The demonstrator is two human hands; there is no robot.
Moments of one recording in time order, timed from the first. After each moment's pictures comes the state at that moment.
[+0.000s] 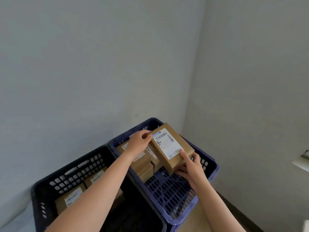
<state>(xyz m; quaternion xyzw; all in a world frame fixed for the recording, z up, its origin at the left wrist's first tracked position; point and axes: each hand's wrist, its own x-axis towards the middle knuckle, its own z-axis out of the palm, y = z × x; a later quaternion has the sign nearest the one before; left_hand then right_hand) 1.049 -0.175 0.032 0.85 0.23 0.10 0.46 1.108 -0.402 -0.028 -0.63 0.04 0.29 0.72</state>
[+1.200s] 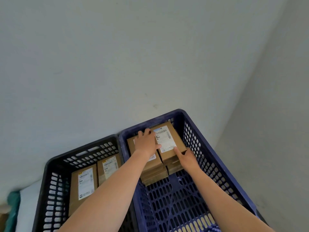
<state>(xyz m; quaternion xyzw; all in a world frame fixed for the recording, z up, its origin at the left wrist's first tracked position) 1.162 -0.108 -0.086 0.89 0.43 -0.13 0.10 1.288 -0.246 -0.191 -0.81 -0.19 0.40 0.38</state>
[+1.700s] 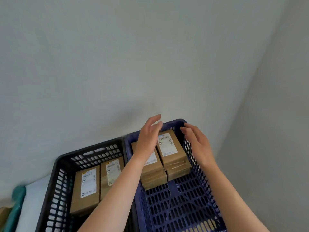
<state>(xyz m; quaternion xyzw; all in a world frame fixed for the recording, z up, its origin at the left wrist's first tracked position) 1.137 -0.176 0.026 0.69 0.35 0.33 0.54 1.272 -0.304 0.007 -0.66 -0.33 0.28 0.61</state>
